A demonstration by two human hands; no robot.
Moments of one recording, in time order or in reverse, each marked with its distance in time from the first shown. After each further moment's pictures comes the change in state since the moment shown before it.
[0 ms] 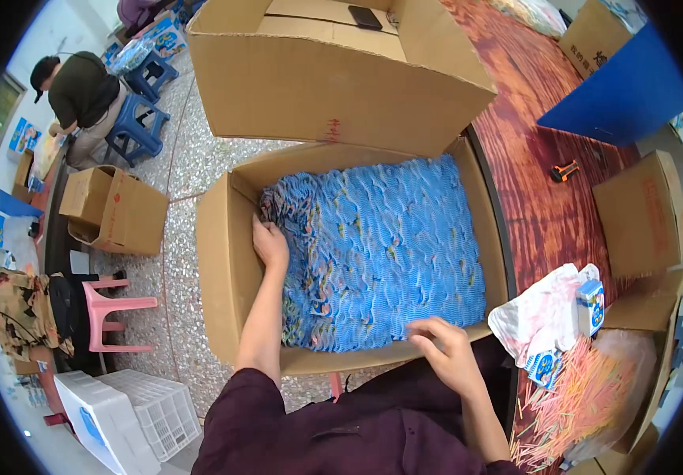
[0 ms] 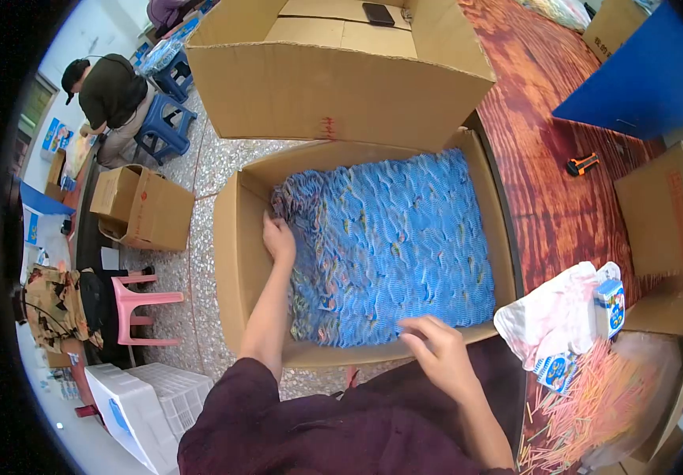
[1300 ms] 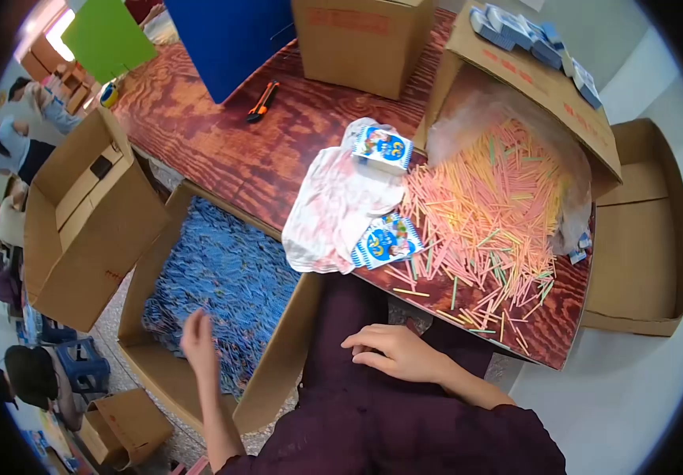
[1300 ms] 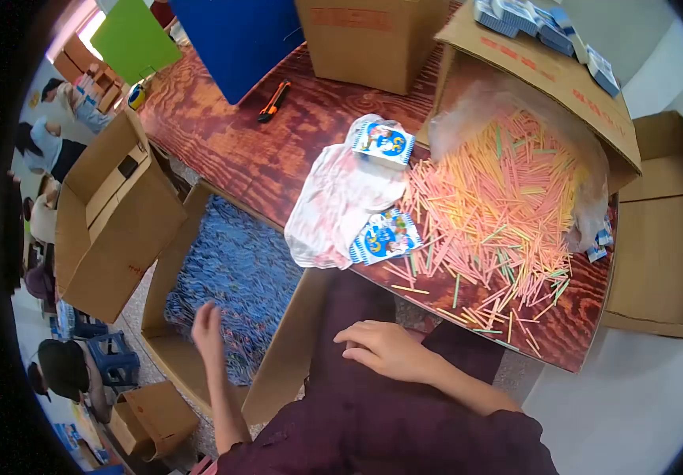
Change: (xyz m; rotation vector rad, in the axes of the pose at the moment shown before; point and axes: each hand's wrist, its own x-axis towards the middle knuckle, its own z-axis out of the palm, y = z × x) left_hand -0.134 0.189 -0.086 -0.385 -0.798 0.396; right_hand -0.218 0.050 -0.043 0.079 0.364 -0.048
